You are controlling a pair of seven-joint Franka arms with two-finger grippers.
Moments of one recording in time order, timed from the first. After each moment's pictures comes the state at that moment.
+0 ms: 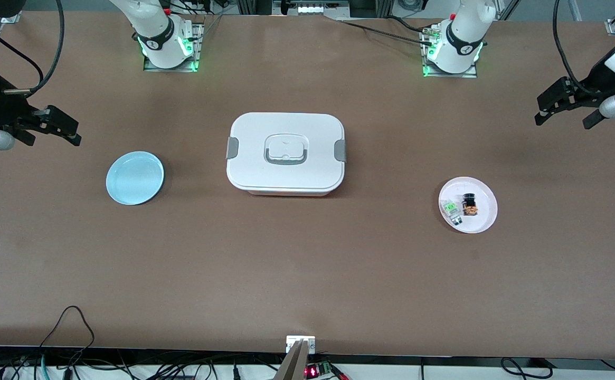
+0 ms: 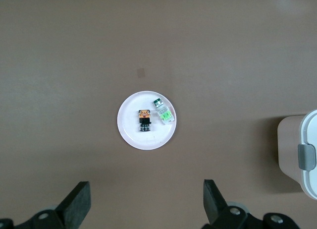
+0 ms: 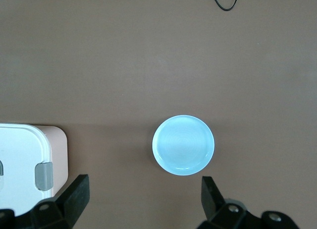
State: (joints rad) left arm 0.00 -0.11 -0.04 -1.69 -0.05 1.67 0.01; right arm -0.08 0.03 0.14 -1.59 0.01 1.68 0.07
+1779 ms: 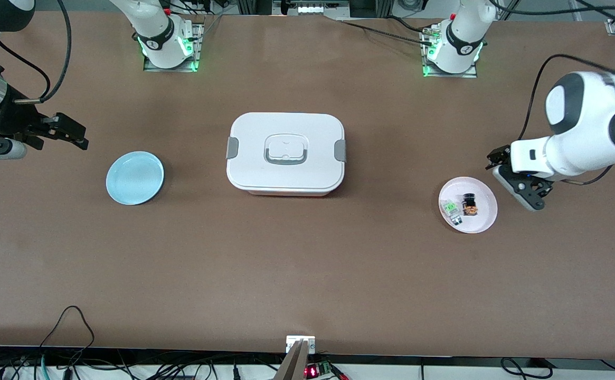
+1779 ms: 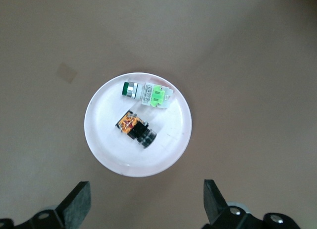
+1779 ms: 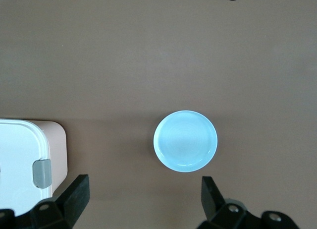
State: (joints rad) left arm 0.04 0.21 -0.05 -1.99 -0.05 2.09 0.95; right arm -0.08 0.06 0.15 -1.59 0.01 1.67 0.07
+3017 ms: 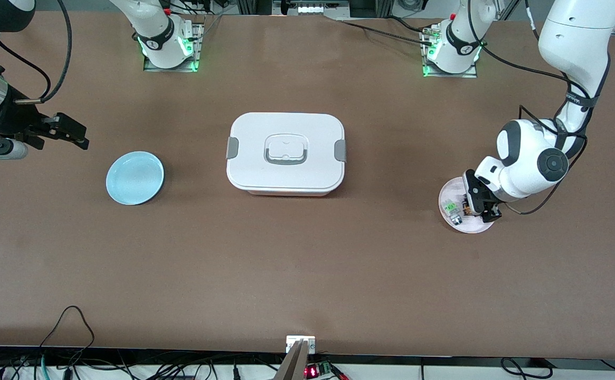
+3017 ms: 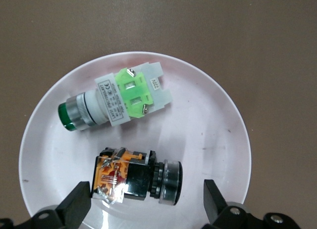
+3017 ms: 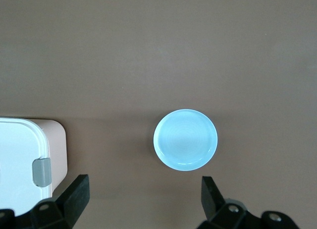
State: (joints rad) left arm 0.05 0.47 -0.05 -2.11 -0.05 2.52 1.46; right arm -0.08 0.06 0.15 -1.59 0.01 1.66 0.07
